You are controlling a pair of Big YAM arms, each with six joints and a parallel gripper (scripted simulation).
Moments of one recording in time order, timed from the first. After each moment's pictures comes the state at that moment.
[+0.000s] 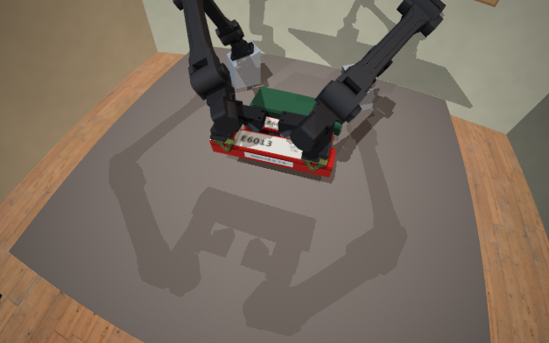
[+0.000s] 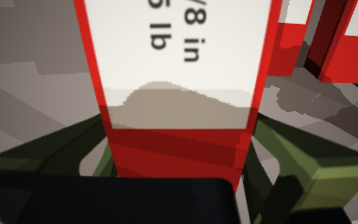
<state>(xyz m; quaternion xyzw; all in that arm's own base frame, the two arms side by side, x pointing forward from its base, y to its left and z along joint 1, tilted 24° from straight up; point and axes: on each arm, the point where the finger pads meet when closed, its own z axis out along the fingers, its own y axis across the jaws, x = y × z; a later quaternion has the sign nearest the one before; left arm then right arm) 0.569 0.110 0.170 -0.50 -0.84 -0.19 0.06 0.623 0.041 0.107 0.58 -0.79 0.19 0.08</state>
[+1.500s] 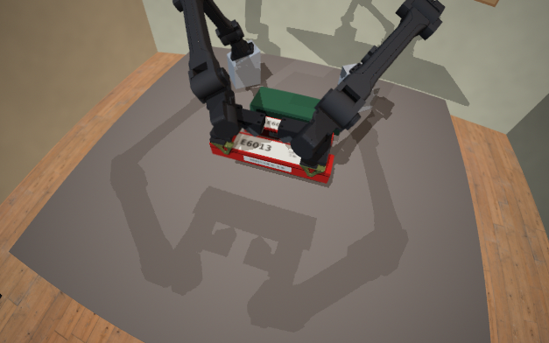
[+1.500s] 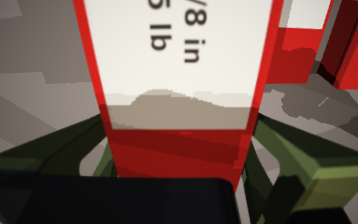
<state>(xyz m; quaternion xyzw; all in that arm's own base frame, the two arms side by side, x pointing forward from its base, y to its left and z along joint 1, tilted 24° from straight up) 0.580 0.120 0.157 -0.51 -0.84 -0.19 0.05 0.628 0.036 0.099 0.57 -0.79 0.19 0.08</state>
